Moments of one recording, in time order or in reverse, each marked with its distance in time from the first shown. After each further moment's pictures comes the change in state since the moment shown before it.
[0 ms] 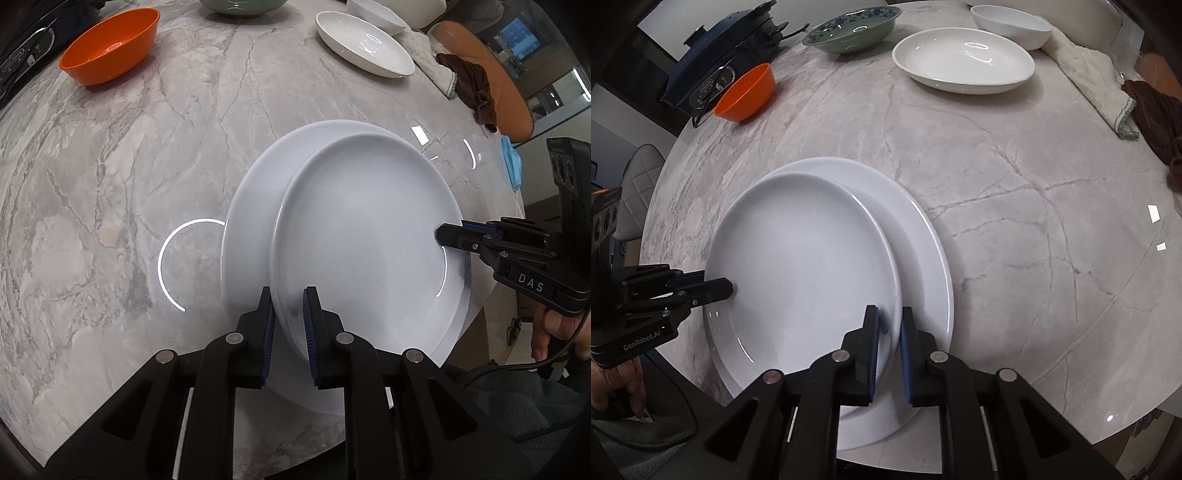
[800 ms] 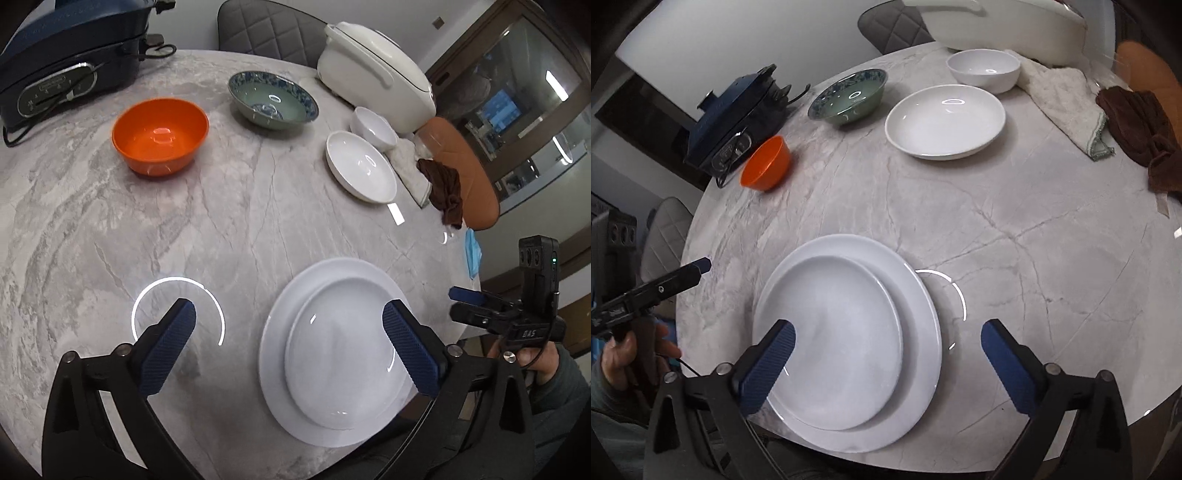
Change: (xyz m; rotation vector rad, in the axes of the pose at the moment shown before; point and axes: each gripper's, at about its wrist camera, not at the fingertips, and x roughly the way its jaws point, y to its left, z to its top) left arm -0.109 0.050 0.041 -0.106 -0.299 -0.117; right arm -0.059 -0.031 0.012 0.126 -0.152 0.146
